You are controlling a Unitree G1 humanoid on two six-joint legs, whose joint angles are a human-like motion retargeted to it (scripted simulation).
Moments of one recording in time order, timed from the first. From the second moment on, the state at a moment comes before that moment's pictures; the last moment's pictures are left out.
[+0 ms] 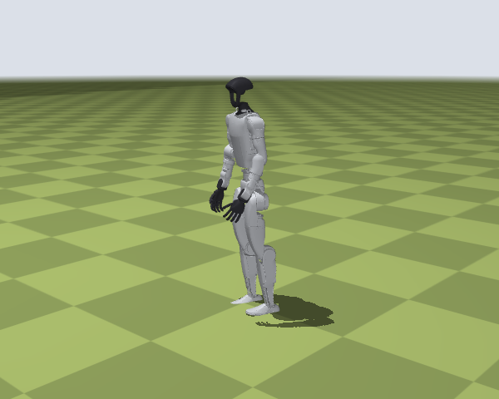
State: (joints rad) left arm -0.07 0.24 -0.43 1.04 -0.19 -0.18 -0.06; right arm -0.08 -0.20 0.37 1.26 0.17 -0.09 -0.07; waist 0.15 -0.06 0.03; left_leg 0.03 -0.04 0.12 -0.06 -0.27 0.05; right_leg -0.07 0.02 0.07 0.00 -0.12 0.20
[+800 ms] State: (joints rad) left arm -0.09 0.28 -0.53 1.02 0.02 -0.16 -0.12; right arm -0.04 -0.22 0.48 1.23 0.02 -0.08 0.00; waist 0.19 -0.08 0.01; left_leg 0.05 -0.06 0.08 -0.06 -0.27 0.07; right_leg -0.05 0.00 0.04 0.02 -0.16 0.21
